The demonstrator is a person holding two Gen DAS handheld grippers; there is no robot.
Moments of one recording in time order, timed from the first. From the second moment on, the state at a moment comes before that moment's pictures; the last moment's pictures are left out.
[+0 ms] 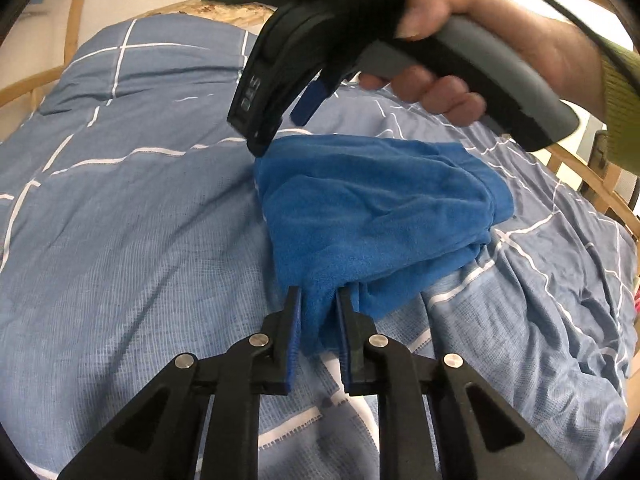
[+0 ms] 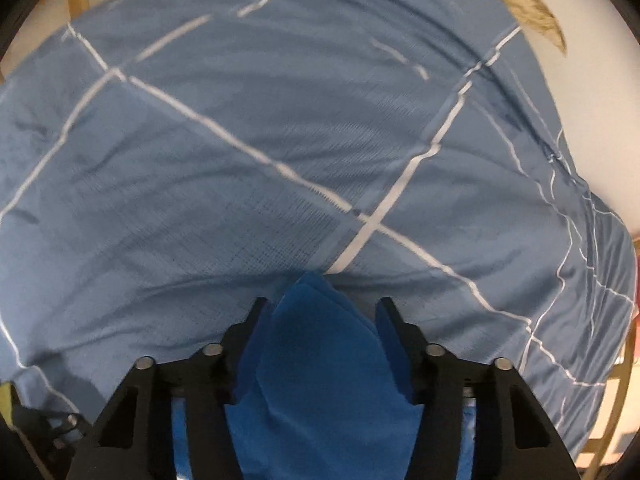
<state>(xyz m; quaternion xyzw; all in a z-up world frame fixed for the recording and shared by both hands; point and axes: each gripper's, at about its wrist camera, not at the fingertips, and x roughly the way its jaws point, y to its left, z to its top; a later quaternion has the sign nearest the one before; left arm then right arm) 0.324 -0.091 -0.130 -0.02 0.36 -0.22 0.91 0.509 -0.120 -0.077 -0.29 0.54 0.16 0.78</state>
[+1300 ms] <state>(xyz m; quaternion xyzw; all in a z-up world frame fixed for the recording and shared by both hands) 0.265 -0.104 -0.069 0.05 0.24 -0.17 0.95 0.452 -0.196 0.008 -0.06 0.39 -0.02 0.92</state>
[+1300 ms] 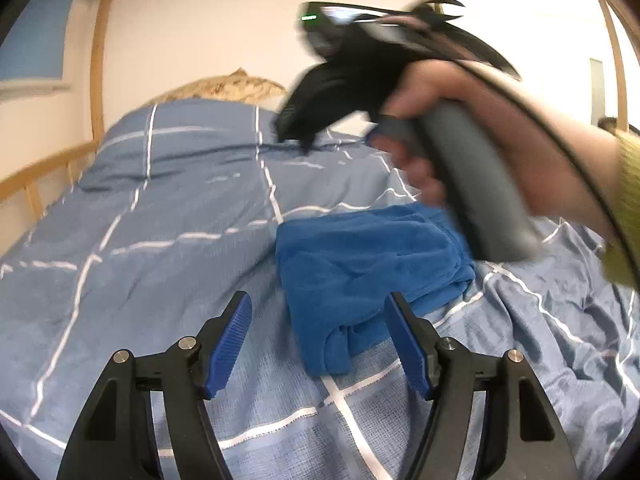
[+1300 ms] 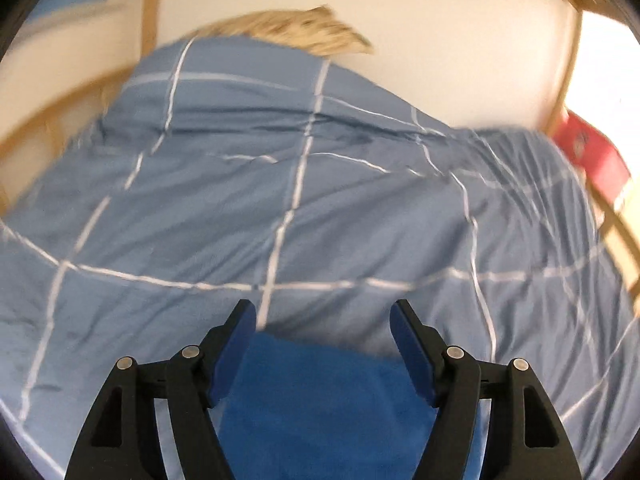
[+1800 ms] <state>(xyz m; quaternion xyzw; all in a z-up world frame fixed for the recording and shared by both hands) 0.321 -0.072 -0.029 -0.04 0.33 -0.12 0.94 0.310 -0.383 -0.035 0.25 0.35 -0.12 0.89</state>
